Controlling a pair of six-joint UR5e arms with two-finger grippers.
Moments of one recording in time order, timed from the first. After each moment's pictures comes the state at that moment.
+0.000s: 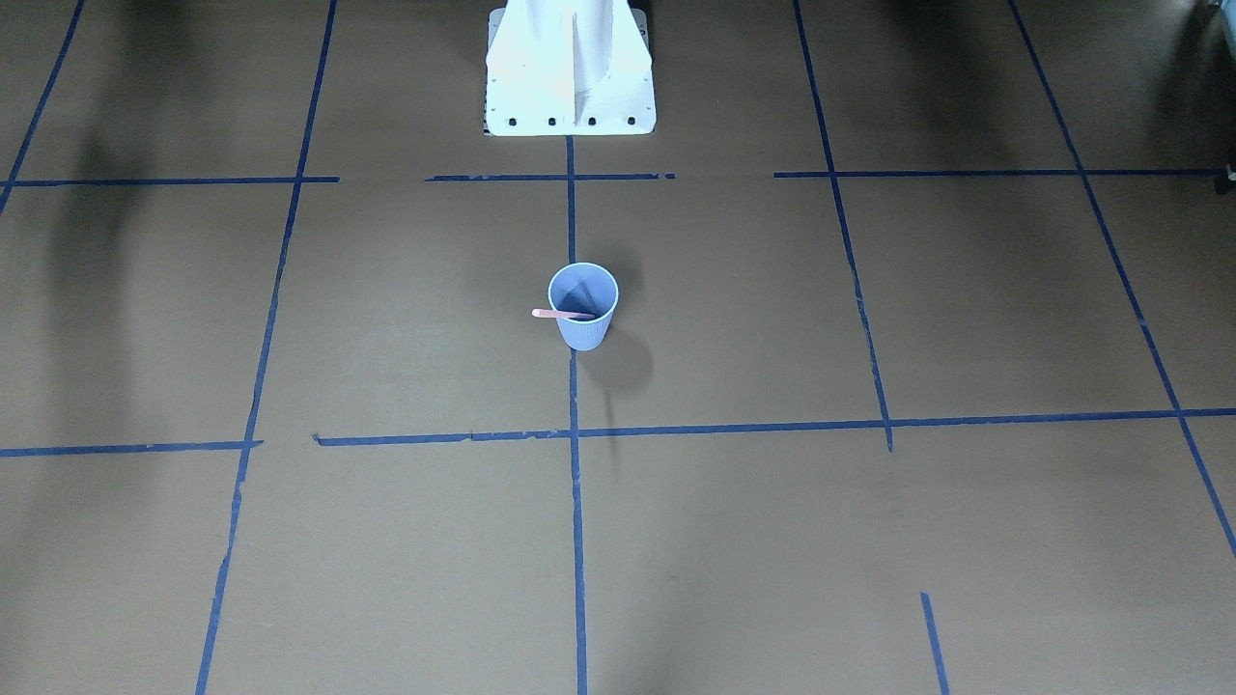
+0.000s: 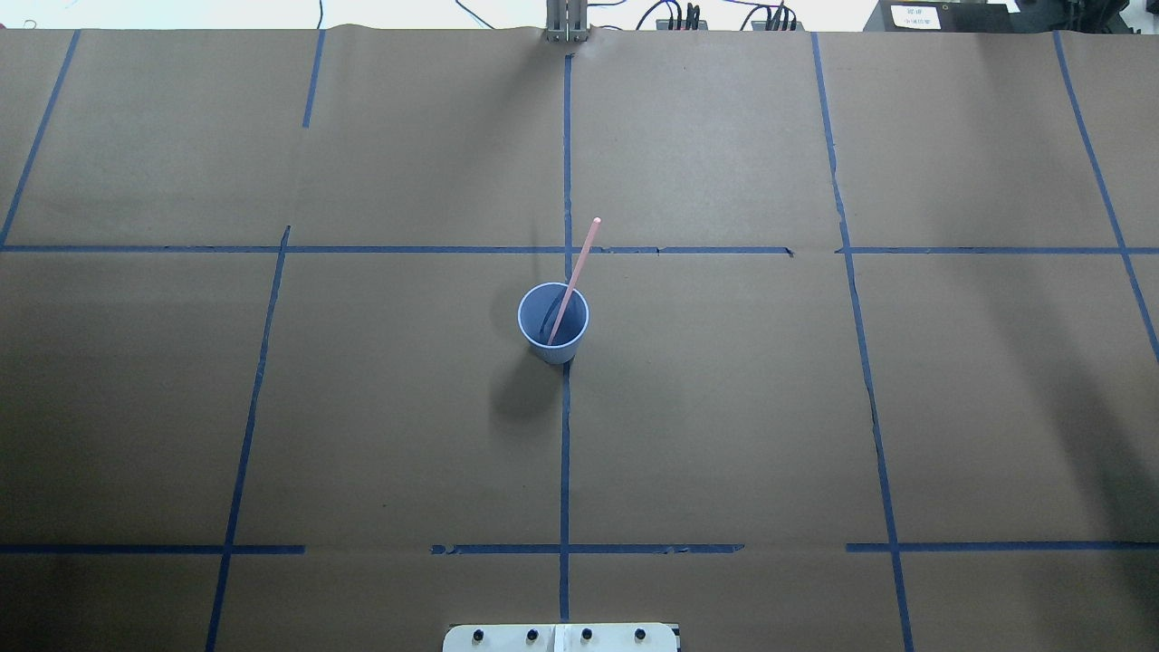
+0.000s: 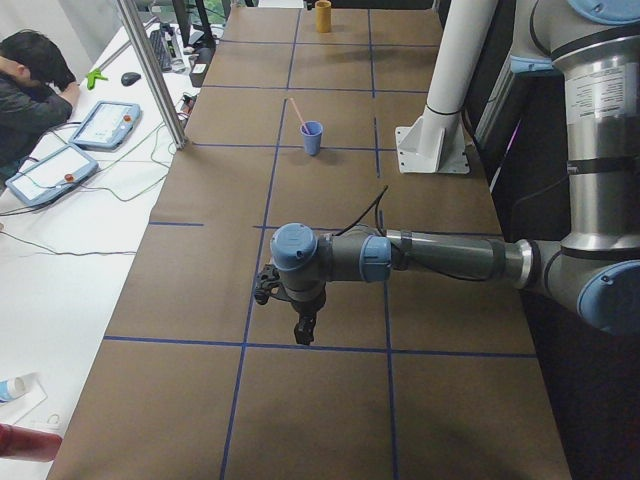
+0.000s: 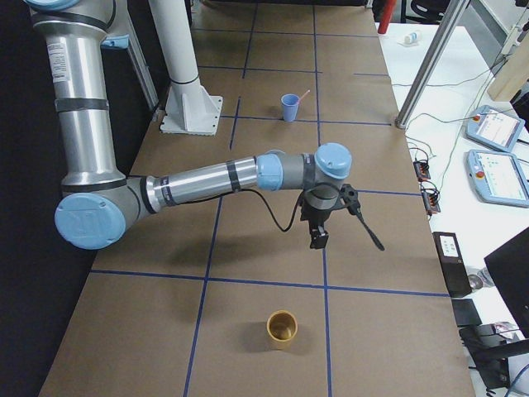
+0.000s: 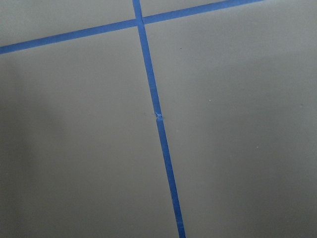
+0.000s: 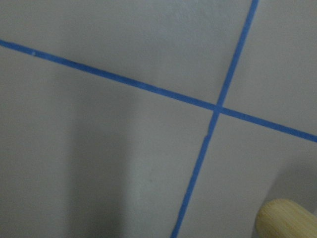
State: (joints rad) left arm -1.50 -1.41 -1.80 -1.46 -2.36 0.18; right arm 1.49 -1.55 1.74 -1.76 2.30 -0.23
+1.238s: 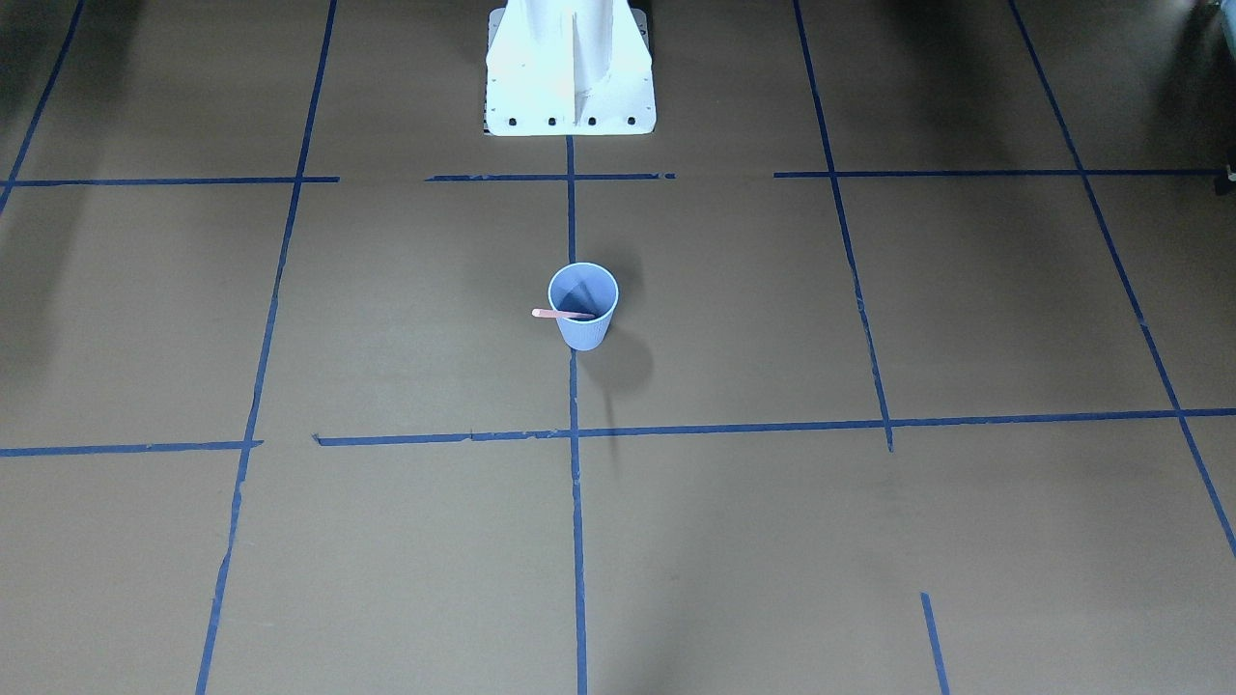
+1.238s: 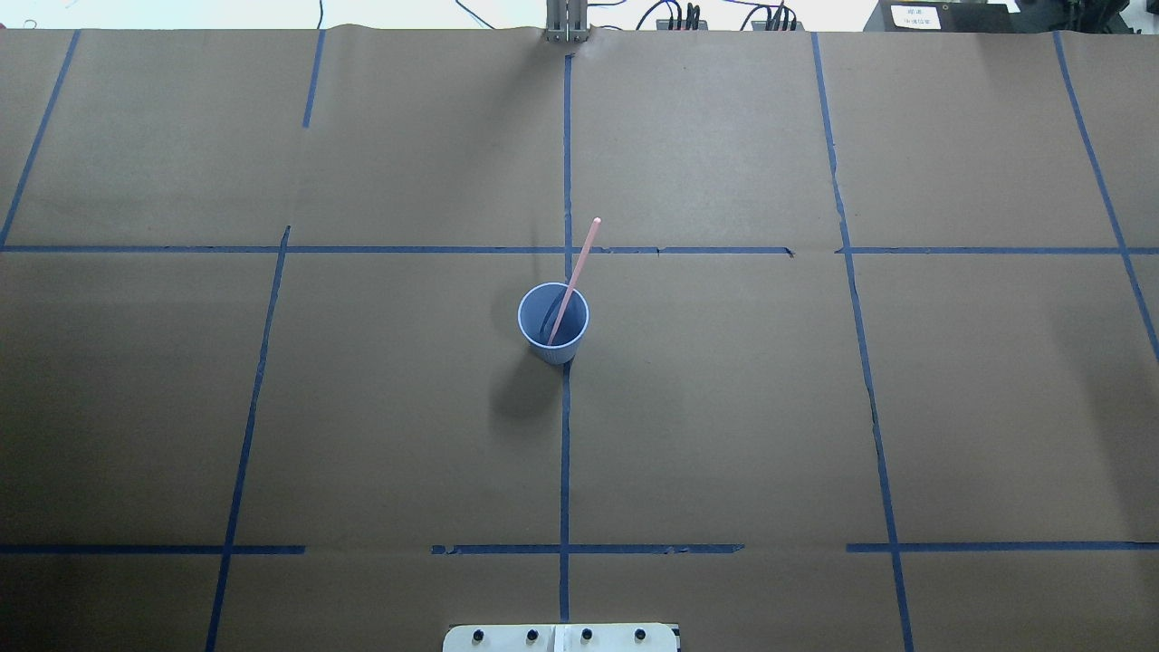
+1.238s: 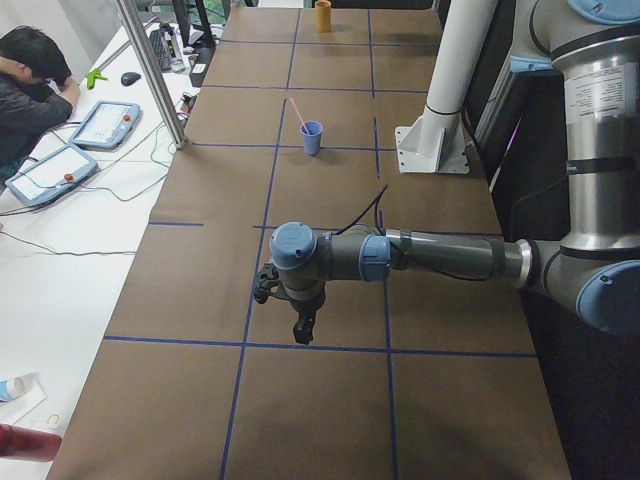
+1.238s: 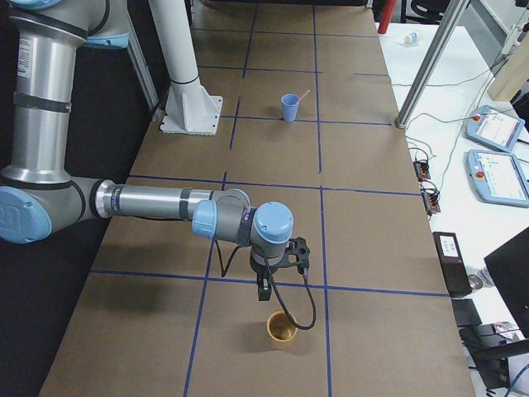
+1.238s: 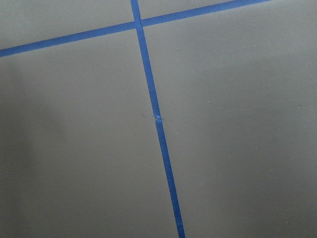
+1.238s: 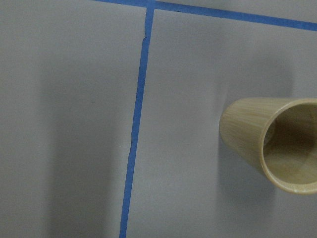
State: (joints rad) left arm -1.50 -1.41 -1.81 -1.46 -2.36 0.17; right arm 1.59 -1.76 1.75 -1.69 2.31 -0.22
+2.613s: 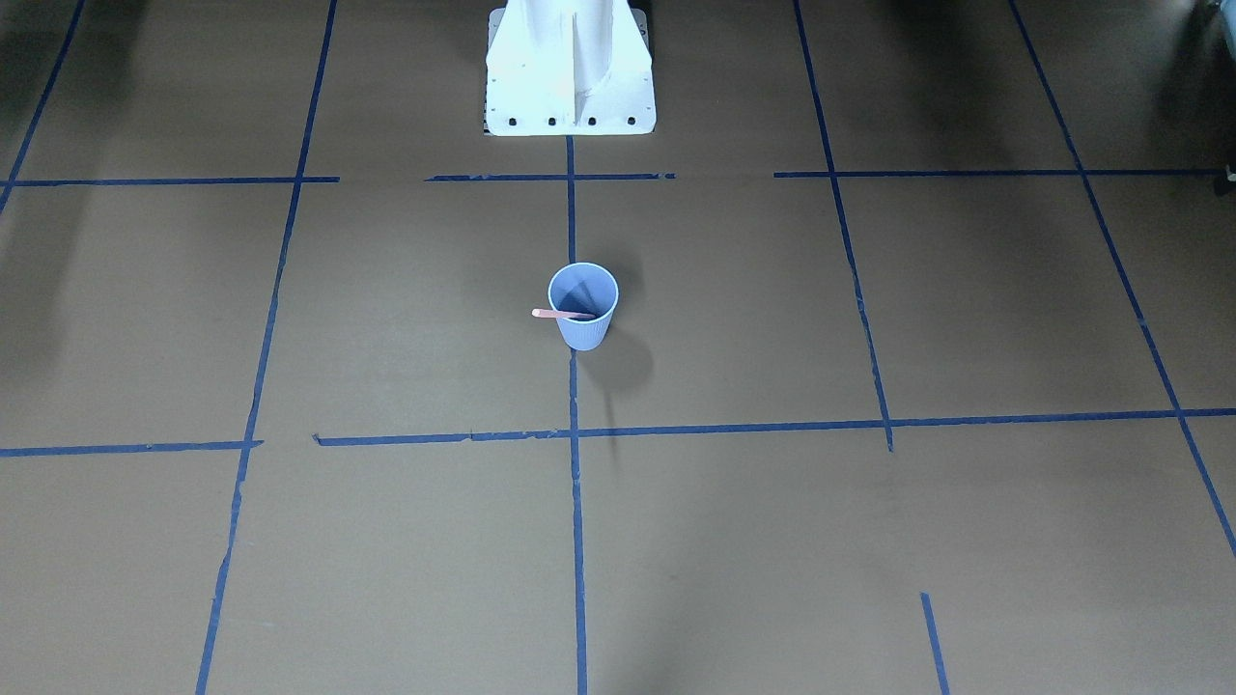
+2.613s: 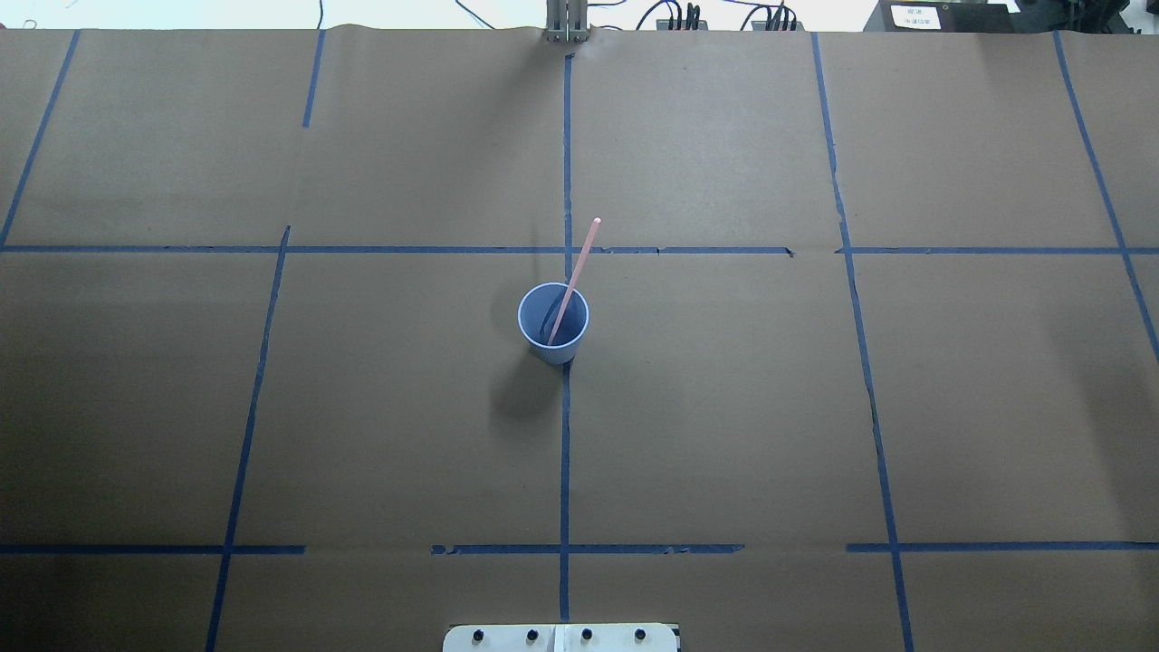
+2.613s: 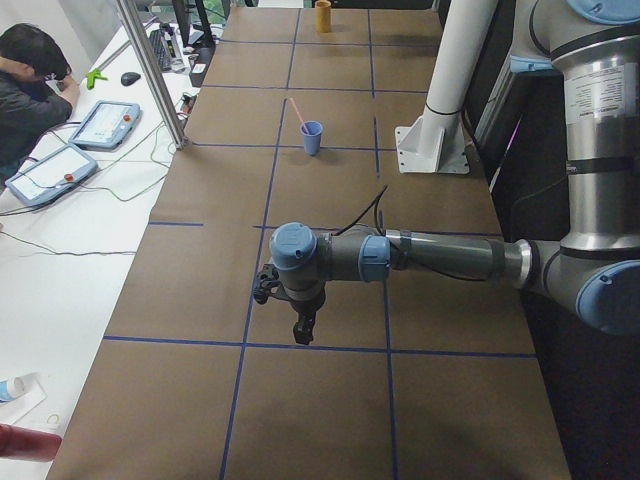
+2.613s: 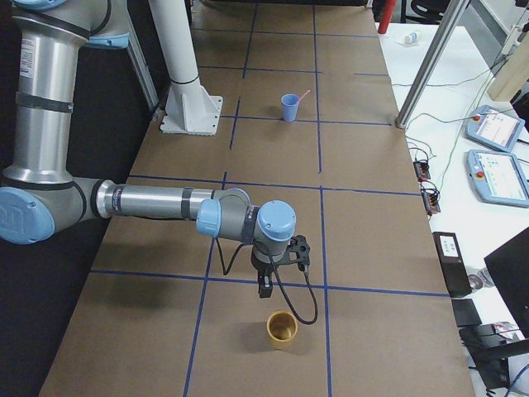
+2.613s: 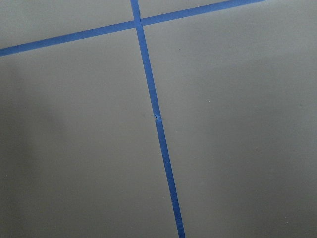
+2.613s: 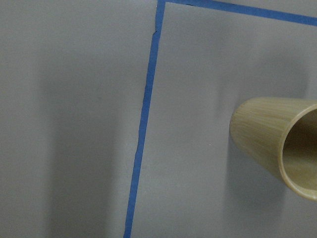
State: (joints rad) left arm -1.50 -1.41 -1.80 -1.46 -2.36 0.17; right arm 1.56 -1.76 1.75 -1.69 2.31 -0.22
